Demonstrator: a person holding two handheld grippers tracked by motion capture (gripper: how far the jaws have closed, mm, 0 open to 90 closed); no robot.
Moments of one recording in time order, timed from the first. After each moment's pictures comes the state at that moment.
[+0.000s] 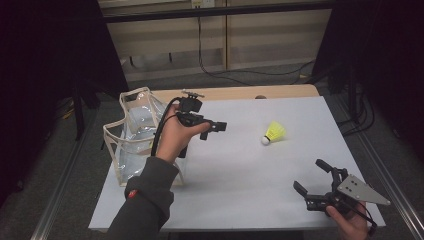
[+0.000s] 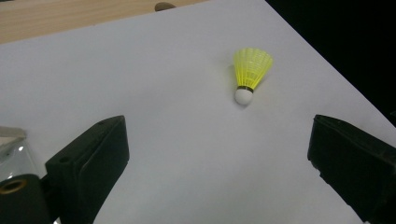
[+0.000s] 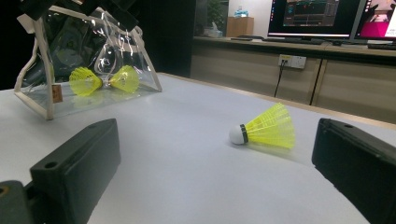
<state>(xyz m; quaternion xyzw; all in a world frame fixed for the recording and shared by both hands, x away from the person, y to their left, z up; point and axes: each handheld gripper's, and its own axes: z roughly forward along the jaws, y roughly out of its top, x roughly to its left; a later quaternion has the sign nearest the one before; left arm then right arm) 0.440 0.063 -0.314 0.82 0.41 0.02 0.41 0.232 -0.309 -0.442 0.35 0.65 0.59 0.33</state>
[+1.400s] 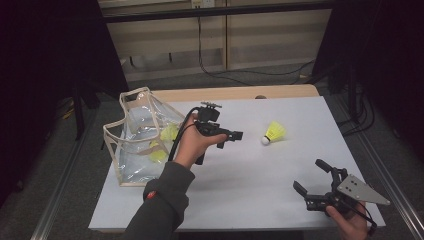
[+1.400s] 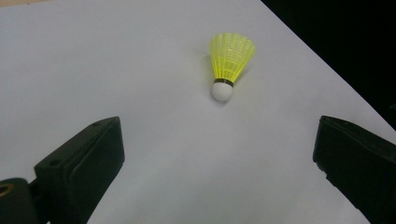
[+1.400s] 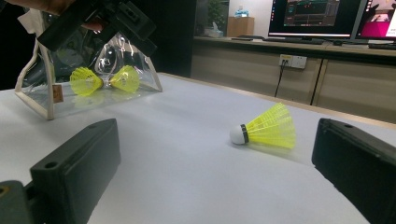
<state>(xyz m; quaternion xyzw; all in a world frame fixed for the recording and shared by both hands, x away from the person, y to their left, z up) 0.439 0.024 -0.353 0.82 0.39 -0.01 0.42 0.233 -0.309 -0.442 0.35 0.65 0.59 0.33</state>
